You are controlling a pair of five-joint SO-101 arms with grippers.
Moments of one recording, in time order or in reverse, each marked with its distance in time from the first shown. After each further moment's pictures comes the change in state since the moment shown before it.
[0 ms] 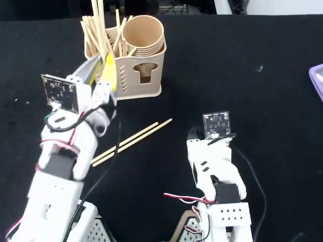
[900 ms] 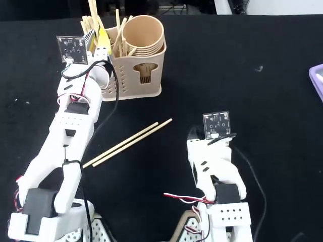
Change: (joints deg) left arm -9.1 46.4 -14.7 -26.3 0.8; right arm 0.0 0.0 0.0 -0.2 0.0
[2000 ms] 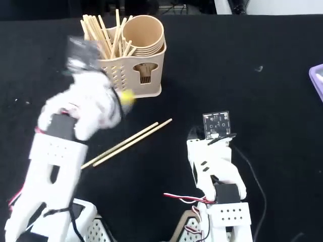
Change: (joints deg) left arm 6.8 -24.8 -9.8 80.5 -3.3; right arm 0.0 0.0 0.0 0.0 0.0
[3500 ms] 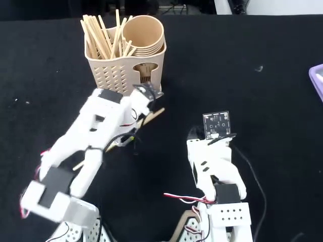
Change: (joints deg) left arm 6.3 37.5 -7.6 13.7 -28.7; right arm 0.0 0.0 0.0 0.0 0.0
